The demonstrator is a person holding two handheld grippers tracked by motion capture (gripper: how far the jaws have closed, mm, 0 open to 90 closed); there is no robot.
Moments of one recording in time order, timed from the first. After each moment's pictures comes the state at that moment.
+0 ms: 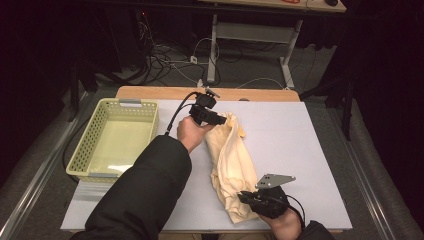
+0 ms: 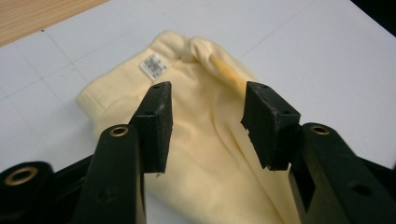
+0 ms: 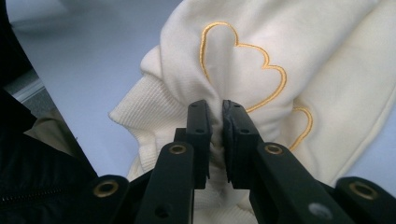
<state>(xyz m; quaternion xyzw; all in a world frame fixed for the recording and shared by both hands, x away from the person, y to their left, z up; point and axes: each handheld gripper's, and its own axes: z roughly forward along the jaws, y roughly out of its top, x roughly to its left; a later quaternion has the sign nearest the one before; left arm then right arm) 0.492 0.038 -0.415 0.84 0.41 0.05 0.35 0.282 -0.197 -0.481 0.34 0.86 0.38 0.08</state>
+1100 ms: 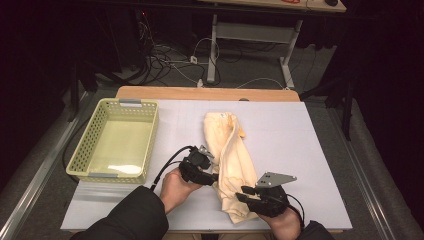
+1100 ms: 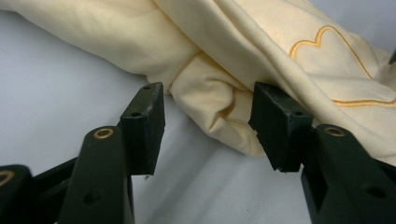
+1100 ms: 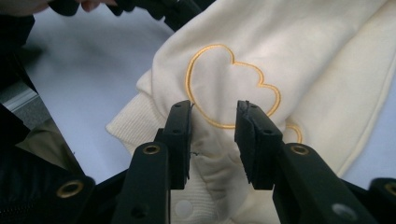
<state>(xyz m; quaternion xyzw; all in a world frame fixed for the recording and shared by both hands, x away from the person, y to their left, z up) 0.365 0.044 -0.483 0.89 0.33 0.02 0.31 0.282 -0.196 -0.474 0.34 0.85 0.39 0.10</state>
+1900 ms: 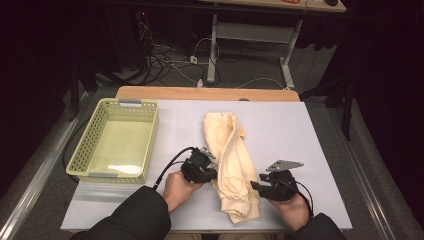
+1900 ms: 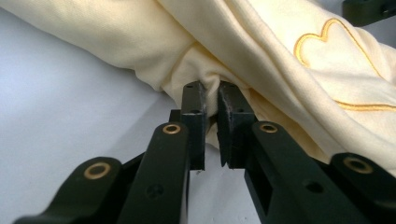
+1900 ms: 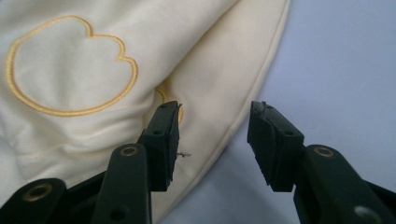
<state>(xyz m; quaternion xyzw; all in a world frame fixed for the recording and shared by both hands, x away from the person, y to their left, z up) 0.371 0.043 -0.491 0.89 0.33 -0.01 0.32 0.323 -0.228 -0.489 0.42 0.84 0.32 0.13</state>
